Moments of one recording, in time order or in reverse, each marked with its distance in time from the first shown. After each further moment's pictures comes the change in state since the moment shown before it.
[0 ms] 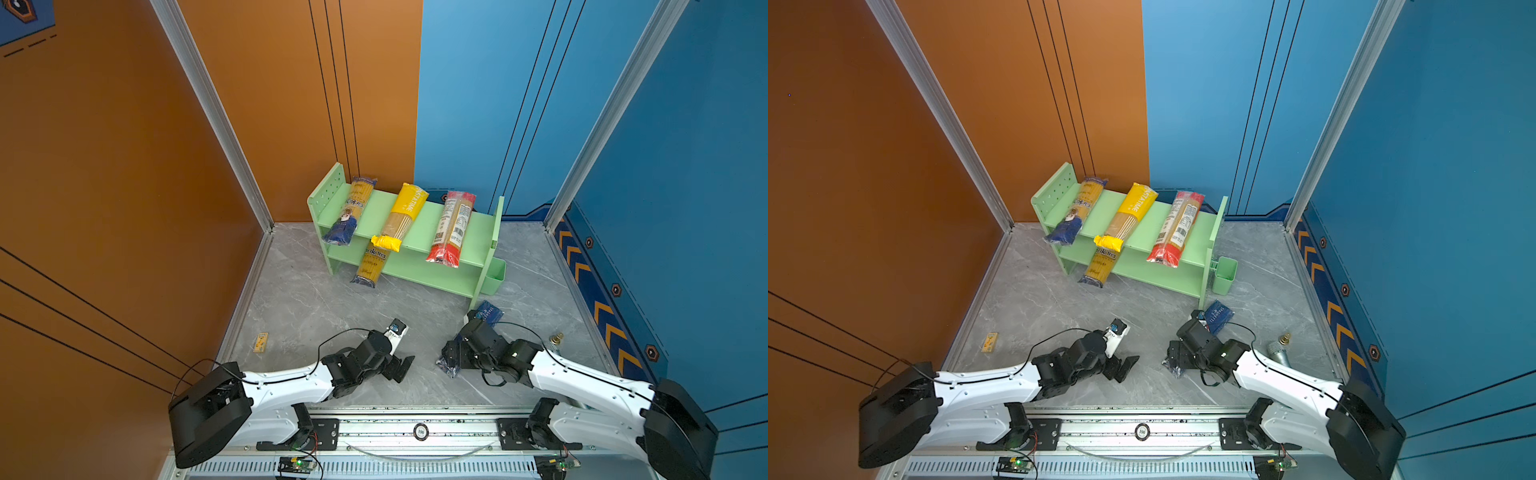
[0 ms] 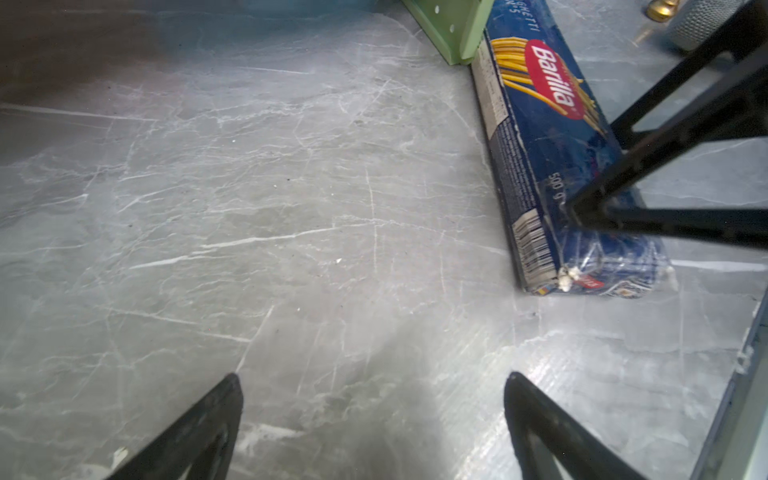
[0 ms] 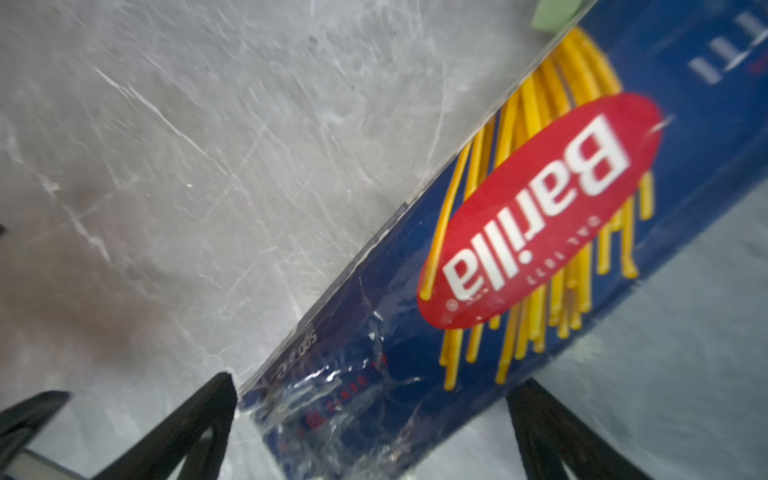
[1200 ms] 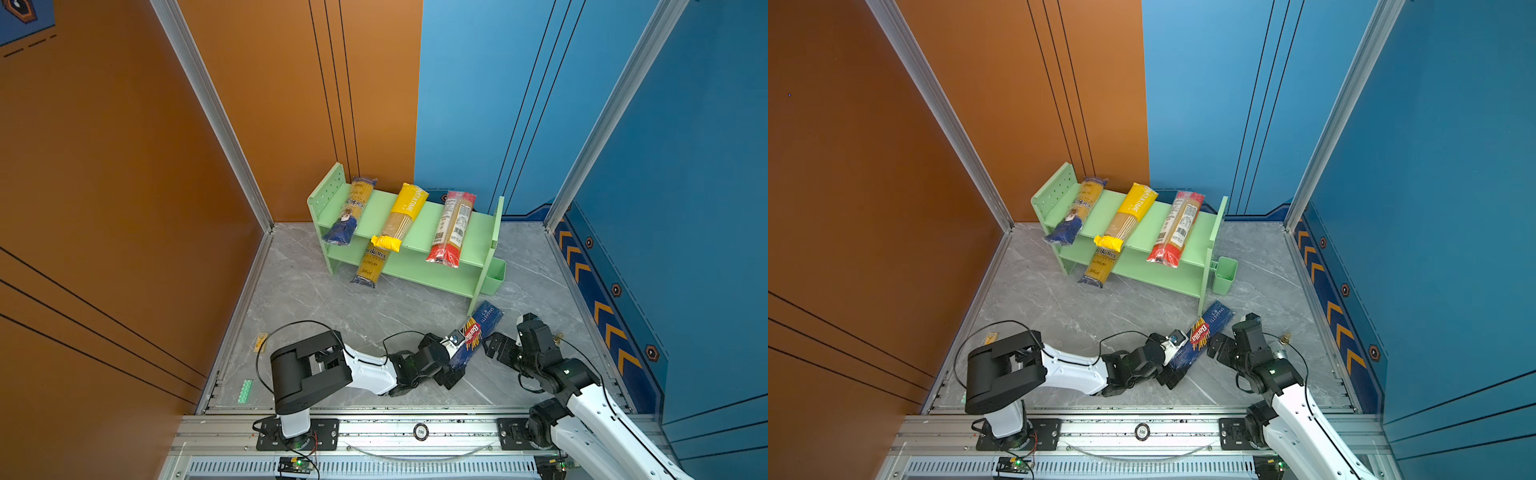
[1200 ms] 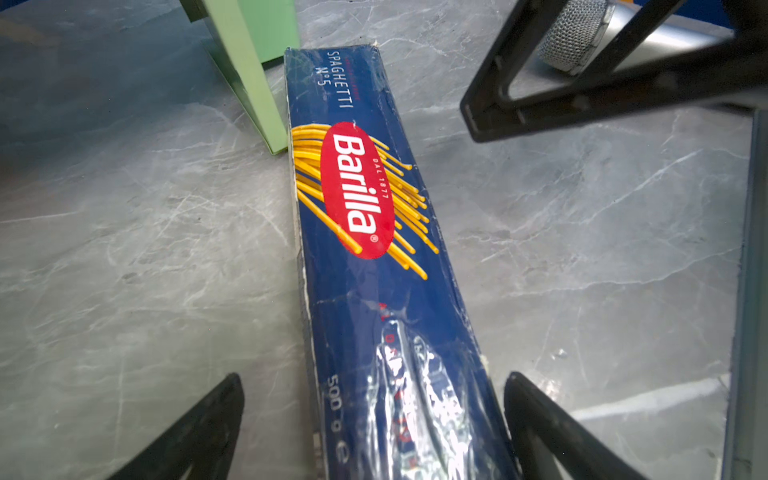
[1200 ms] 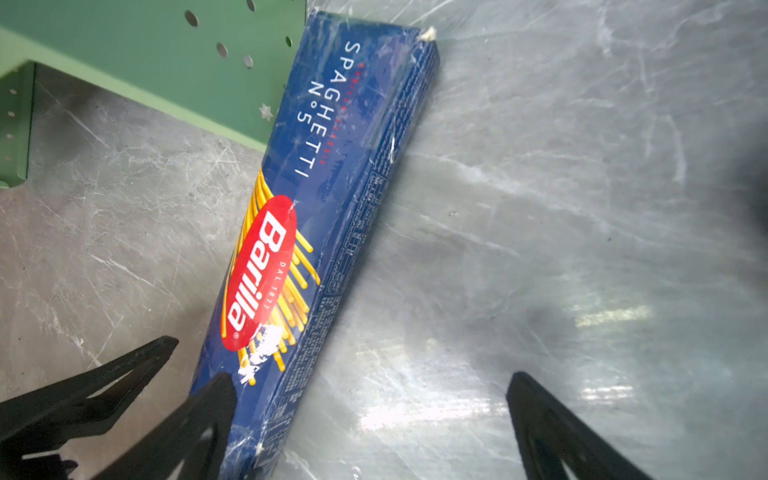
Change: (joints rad) left arm -0.208 0.581 0.353 0.299 -0.066 0.055; right arm -0.462 -0.404 -0.127 -0.202 -0.124 -0.038
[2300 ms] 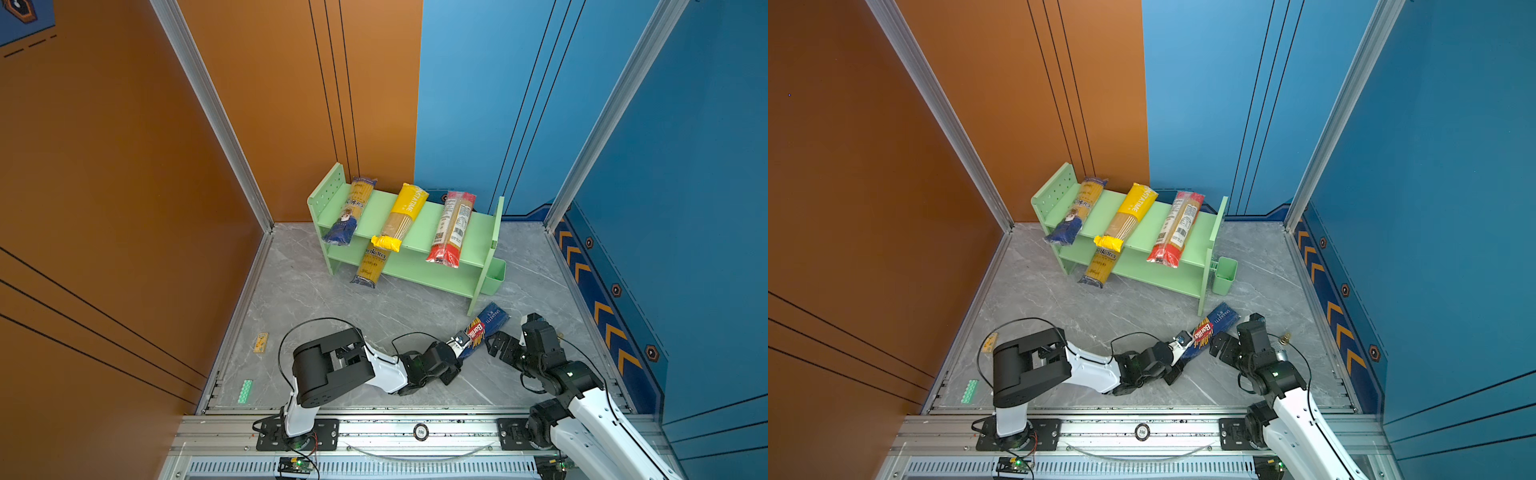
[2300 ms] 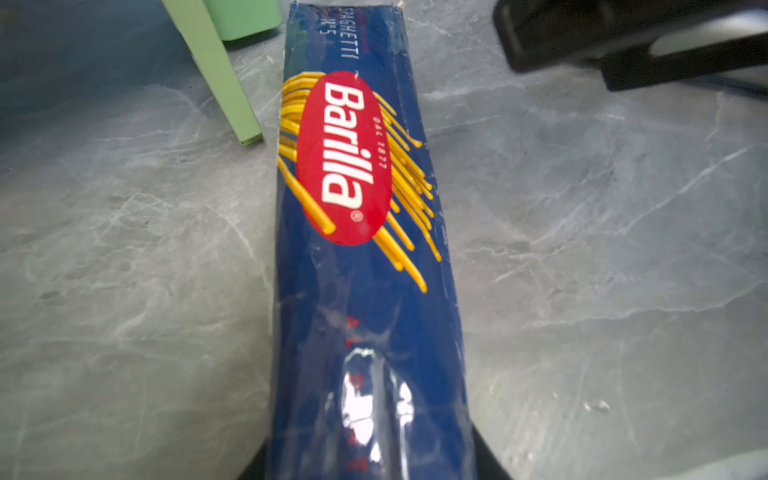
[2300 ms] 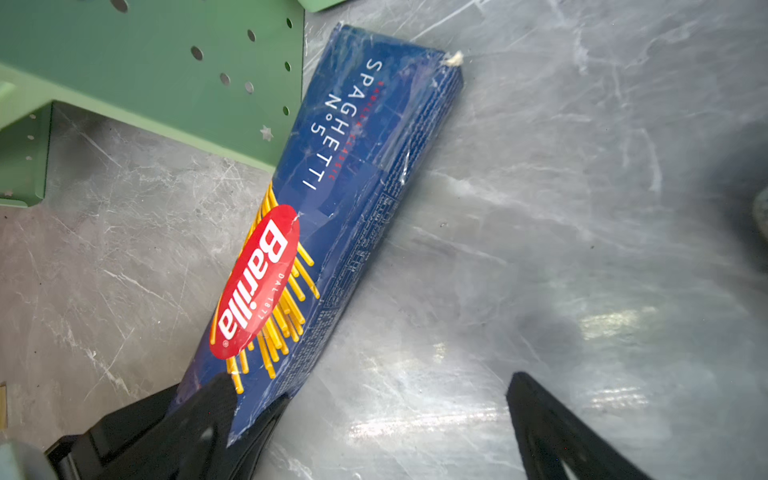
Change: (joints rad) left arm 0.004 0.134 0.065 0.072 0.006 -0.005; right arm -0.047 -0.029 -0.004 -0.002 -0.018 -0.007
